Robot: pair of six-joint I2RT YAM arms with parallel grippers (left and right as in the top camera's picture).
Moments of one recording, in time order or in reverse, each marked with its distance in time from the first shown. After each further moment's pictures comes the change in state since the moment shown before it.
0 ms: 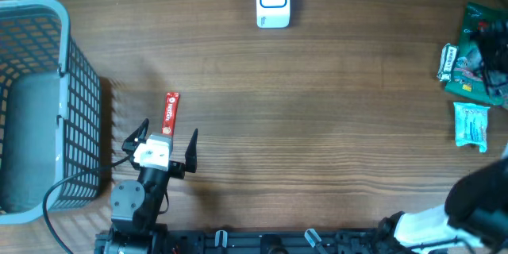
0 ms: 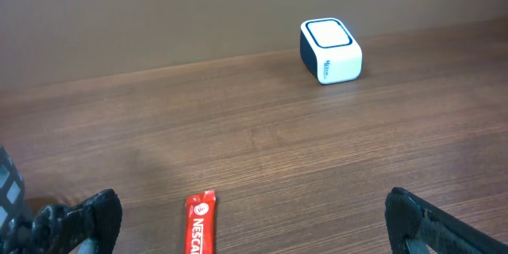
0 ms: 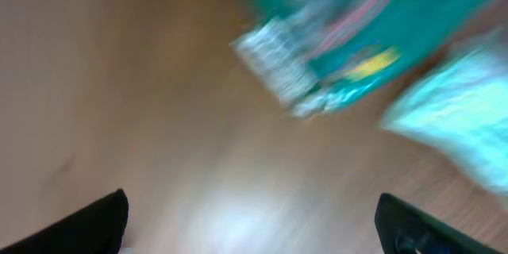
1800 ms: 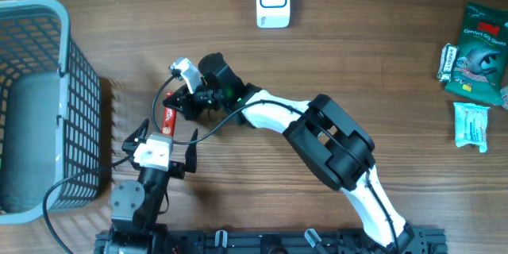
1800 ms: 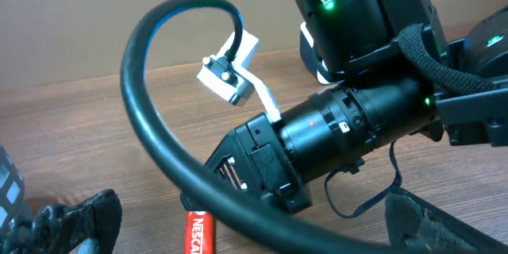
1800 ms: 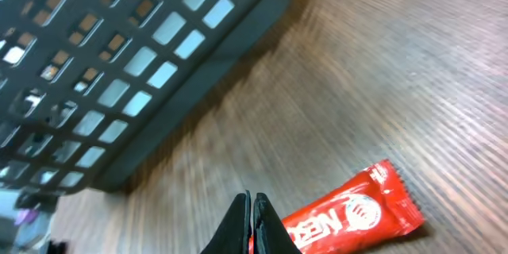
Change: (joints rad) left arm 0.000 0.000 0.000 0.000 0.000 0.000; right arm 1.338 0.637 -0.104 1.275 -0.412 -0.326
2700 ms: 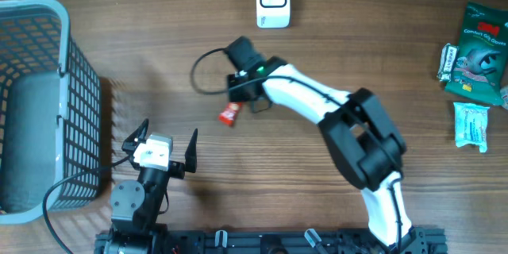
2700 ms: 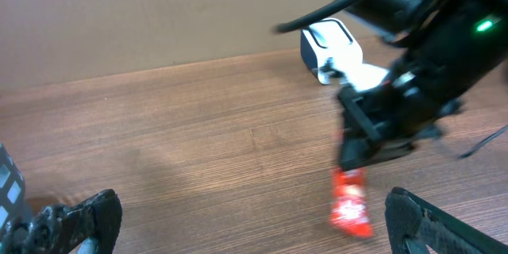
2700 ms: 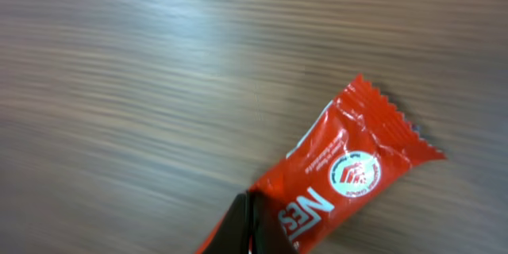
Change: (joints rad) left arm 0.001 0.000 0.000 0.000 0.000 0.000; right arm -0.154 -0.146 0.076 -0.940 0.555 0.213
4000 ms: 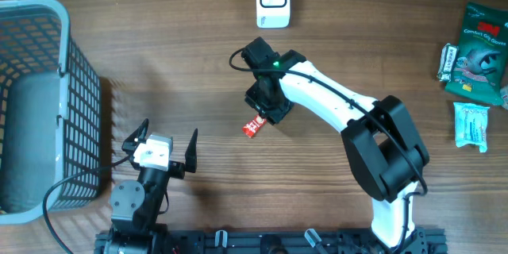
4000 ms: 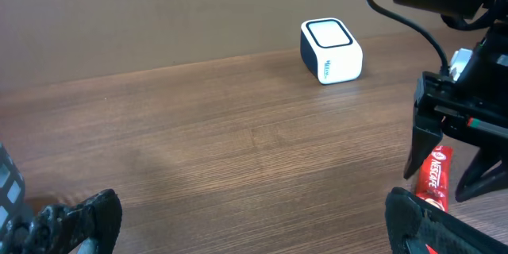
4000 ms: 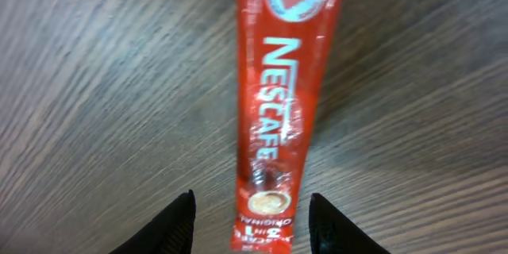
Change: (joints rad) left arm 0.000 0.000 0.000 0.000 0.000 0.000; right arm -0.027 -0.111 -0.050 -0.282 -0.077 0.793
